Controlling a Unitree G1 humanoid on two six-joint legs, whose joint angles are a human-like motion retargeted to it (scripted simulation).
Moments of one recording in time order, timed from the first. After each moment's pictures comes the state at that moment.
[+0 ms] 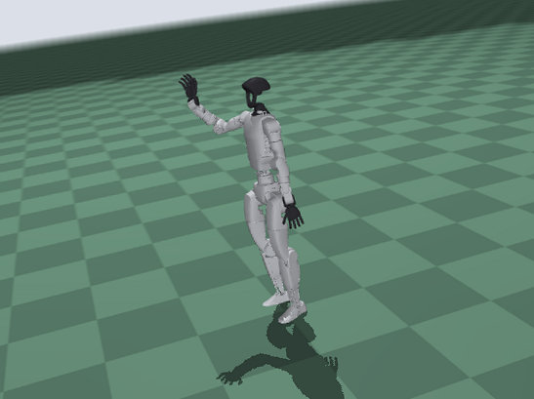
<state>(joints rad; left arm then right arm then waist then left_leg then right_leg) 0.10 0.18 0.15 1.51 0.51 0.09 -0.11 -0.90 -0.97 -0.24 0.35 0.09 -0.18 -0.86 -0.15 -0.05 -0.04 0.05 -0.03 0.22 0.01 -0.08 0.00 0.11 -0.09 -0.35 0.02 0.02 0.07</state>
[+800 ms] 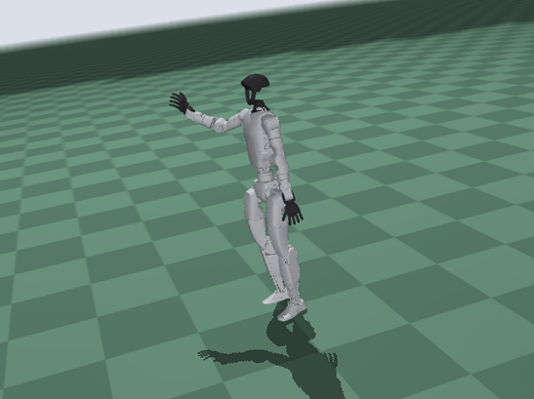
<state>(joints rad) 0.11 0.15 0.18 1.52 0.49 0.10 -0.11 -0.85 -0.95 -0.40 0.80 0.22 -0.12 -0.60 -0.17 -0.04 -0.05 0.04 -0.03 0.21 0.02 -0.08 0.00 0.10 -0.09 -0.36 0.02 0.02 0.07</state>
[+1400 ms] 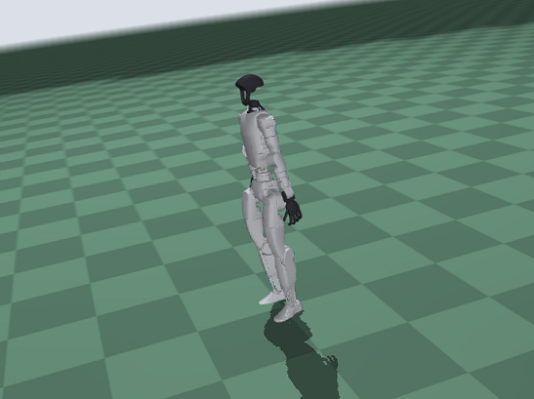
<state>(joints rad) 0.07 0.19 0.41 1.60 0.26 0.07 -0.06 0.04 -0.17 -0.36 1.70 -0.28 -0.21 -0.54 -0.15 0.00 0.04 0.06 -0.01 0.24 0.02 -0.07 0.00 0.13 -0.08 -0.33 0.02 0.03 0.06</state>
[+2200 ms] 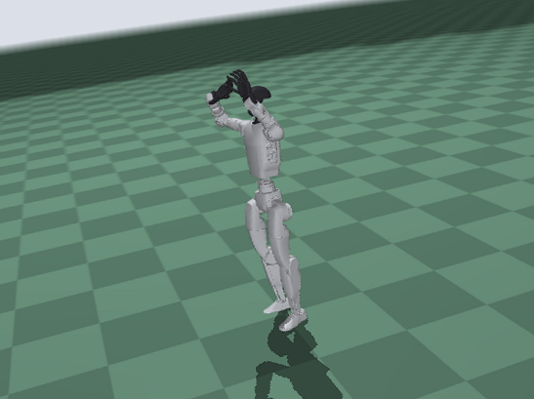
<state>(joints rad) -1.07 1.44 -0.07 0.15 0.90 -0.16 0.69 -1.48 -1.50 0.56 -0.18 -0.78 -0.15 -1.12 -0.08 -0.01 -0.09 0.02 -0.03 0.22 0.01 -0.07 -0.01 0.10 -0.10 -0.37 0.02 0.02 0.07</state>
